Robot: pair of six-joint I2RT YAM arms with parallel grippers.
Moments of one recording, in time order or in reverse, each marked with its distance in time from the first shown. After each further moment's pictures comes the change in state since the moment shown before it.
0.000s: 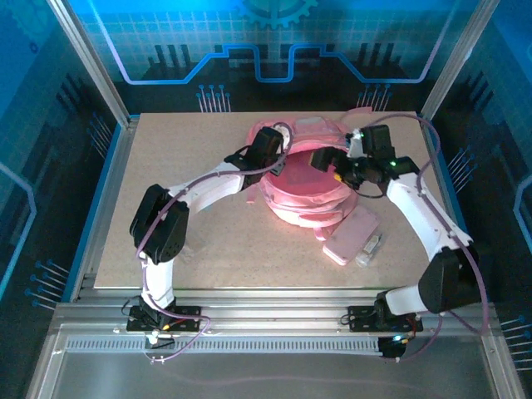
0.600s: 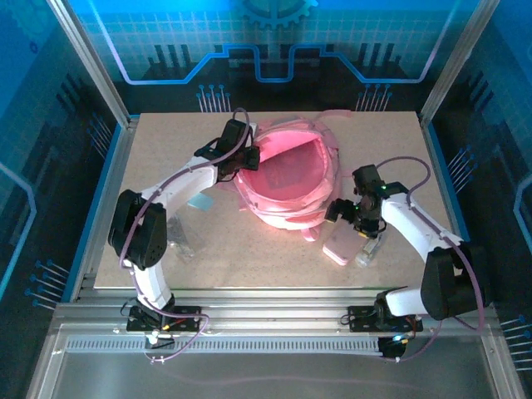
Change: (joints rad) left arm 0.148 -0.137 -0.095 -0.146 0.200 -0.299; right arm 0.027 -0.024 -0.301 -0.230 0.278 0.012
